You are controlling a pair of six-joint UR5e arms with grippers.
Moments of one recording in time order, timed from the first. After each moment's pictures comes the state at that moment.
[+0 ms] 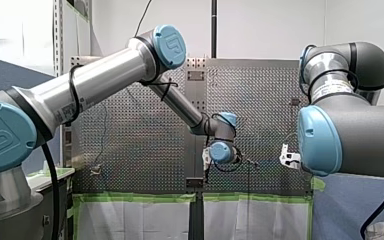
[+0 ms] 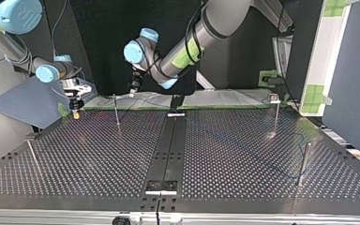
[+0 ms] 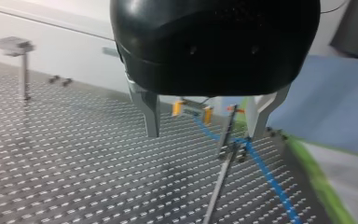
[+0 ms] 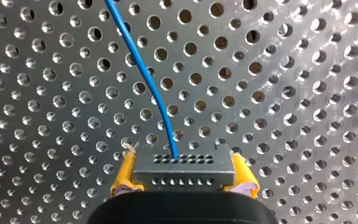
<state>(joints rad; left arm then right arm) -0.82 -2.56 -1.20 -2.72 -1.95 -1.77 1.54 -0.52 1.35 -0.78 1.06 1.75</state>
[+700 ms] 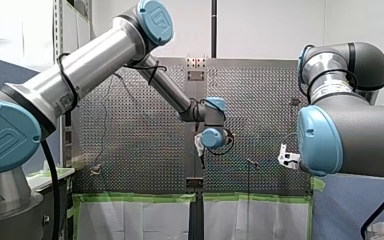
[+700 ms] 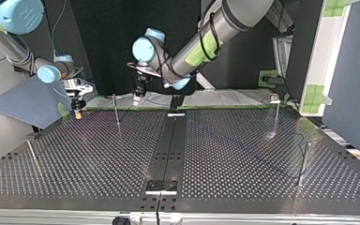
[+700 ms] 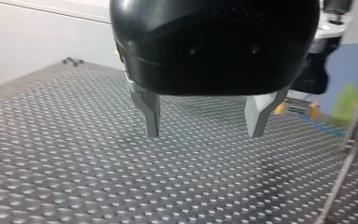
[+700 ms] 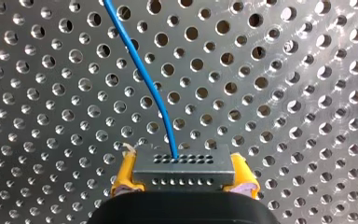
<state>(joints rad) -0.78 -2.38 -1.38 -2.55 -1.95 -1.84 1.55 -0.52 1.35 -0.77 1.06 1.75</state>
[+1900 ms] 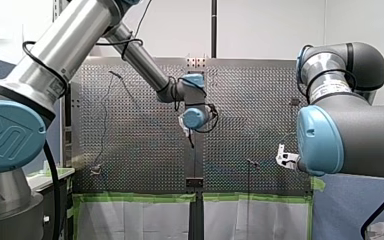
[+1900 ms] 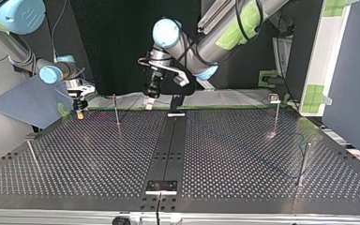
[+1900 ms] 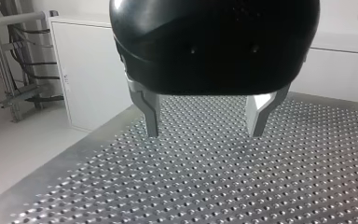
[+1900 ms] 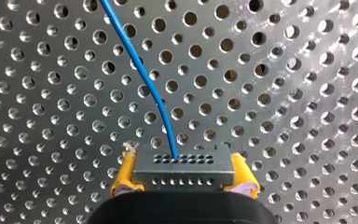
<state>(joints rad) -0.73 -2.09 -1.67 -2.36 -1.96 -1.90 1.56 -0.52 1.35 -0.77 1.07 1.75</state>
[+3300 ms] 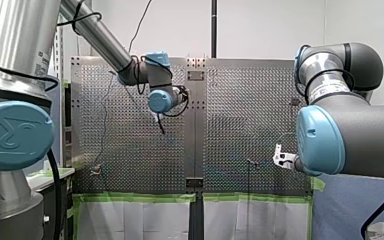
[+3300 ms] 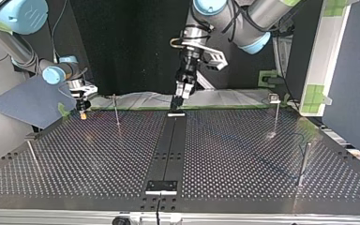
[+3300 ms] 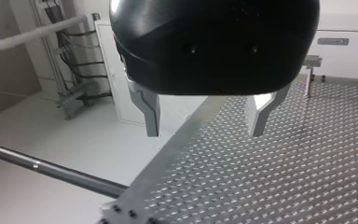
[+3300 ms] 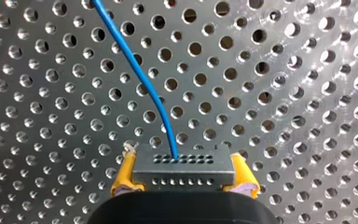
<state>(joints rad) -0.63 -1.72 -2.04 -2.26 -1.94 -1.89 1.58 -0.52 1.35 -0.77 1.07 1.75</state>
